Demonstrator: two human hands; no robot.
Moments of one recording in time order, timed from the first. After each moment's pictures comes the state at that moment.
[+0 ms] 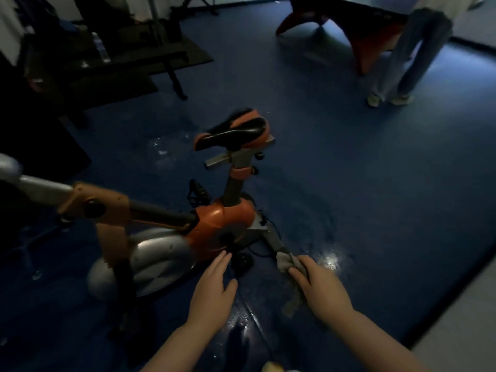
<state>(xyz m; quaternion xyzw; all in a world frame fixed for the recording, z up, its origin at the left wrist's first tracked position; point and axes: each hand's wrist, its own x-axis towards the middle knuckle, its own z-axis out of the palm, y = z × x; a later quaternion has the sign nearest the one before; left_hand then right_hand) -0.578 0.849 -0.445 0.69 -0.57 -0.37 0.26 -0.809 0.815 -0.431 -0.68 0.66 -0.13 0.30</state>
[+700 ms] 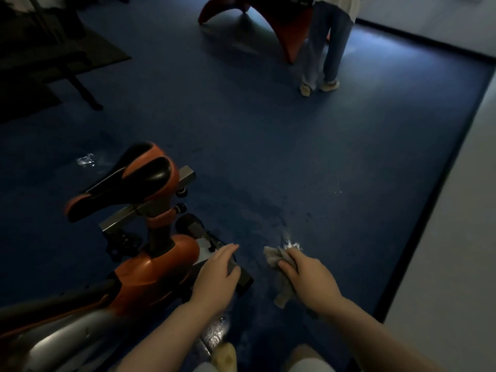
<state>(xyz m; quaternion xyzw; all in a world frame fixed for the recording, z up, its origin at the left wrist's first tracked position) -0.722 0.613 -0.453 0.58 -0.68 -0.41 0.18 -0.932 0.651 -0.420 -0.61 0.72 -0.11 0.30</state>
